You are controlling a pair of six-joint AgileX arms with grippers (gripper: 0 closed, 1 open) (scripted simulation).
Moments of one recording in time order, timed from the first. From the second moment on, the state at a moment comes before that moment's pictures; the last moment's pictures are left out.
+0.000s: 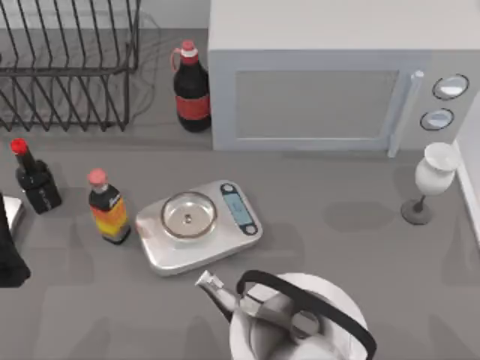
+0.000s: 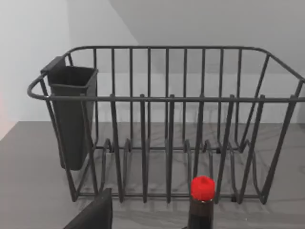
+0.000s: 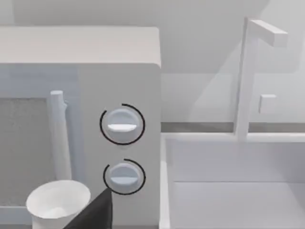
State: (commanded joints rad) left arm 0.00 0.00 0.00 0.00 0.00 0.00; right arm 0.00 0.00 0.00 0.00 0.00 0.00
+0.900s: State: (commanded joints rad) left arm 0.00 0.00 0.00 0.00 0.00 0.00; right arm -0.12 0.85 0.52 -0.62 -0.01 0.22
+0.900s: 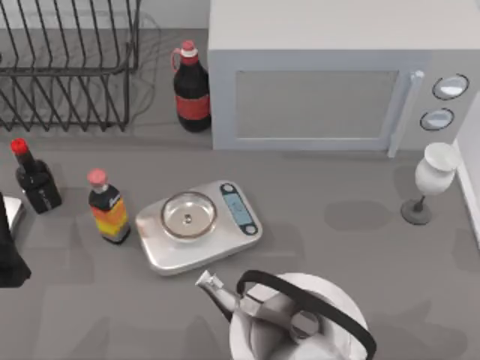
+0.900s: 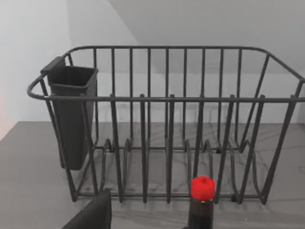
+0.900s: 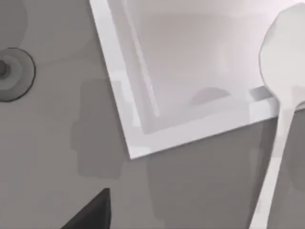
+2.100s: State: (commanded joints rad) left arm 0.00 0.00 0.00 0.00 0.00 0.00; right arm -0.20 1.47 0.89 -0.89 -0.01 0.35
